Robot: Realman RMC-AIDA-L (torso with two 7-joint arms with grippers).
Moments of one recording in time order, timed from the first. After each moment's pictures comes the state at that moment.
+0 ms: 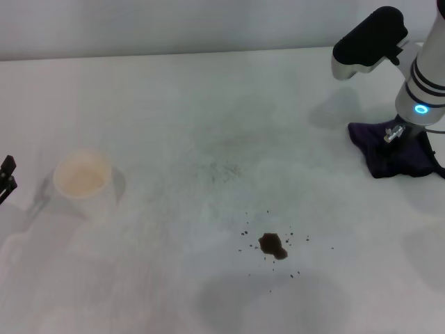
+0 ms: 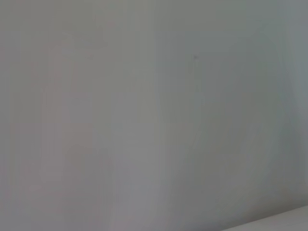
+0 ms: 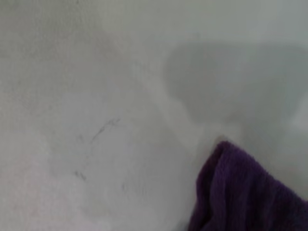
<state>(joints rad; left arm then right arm) -0.18 -2.08 1.19 0.27 -2.46 -1.27 2.83 0.88 2.00 1.80 0.60 -2.98 1.22 -0.42</state>
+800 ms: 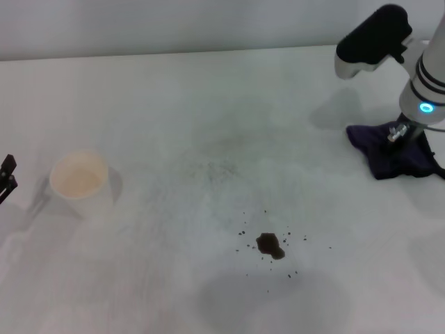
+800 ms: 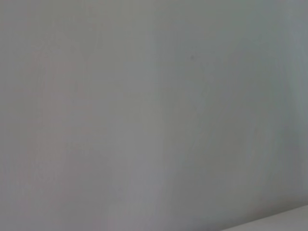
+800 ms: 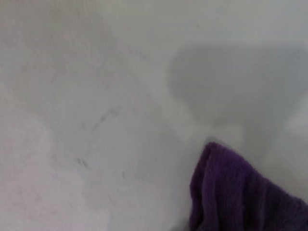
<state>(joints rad) -0.18 -2.08 1.19 0.27 -2.46 -1.27 2.83 0.84 2.00 1.80 0.71 -2.98 1.28 -0.44</state>
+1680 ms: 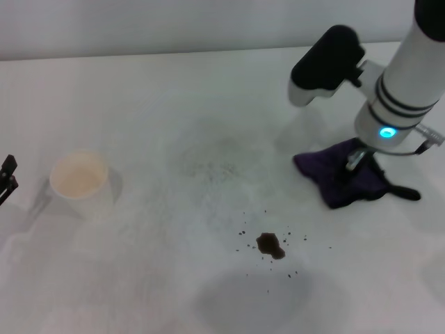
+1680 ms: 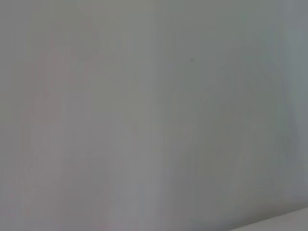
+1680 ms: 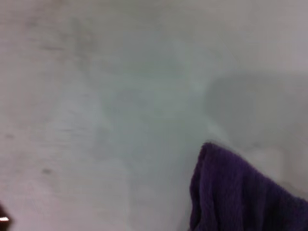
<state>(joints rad) -0.17 -2.08 1.19 0.27 -2.46 -1.28 2.83 0.76 2.02 1.55 0.94 -2.74 1.37 -0.43</state>
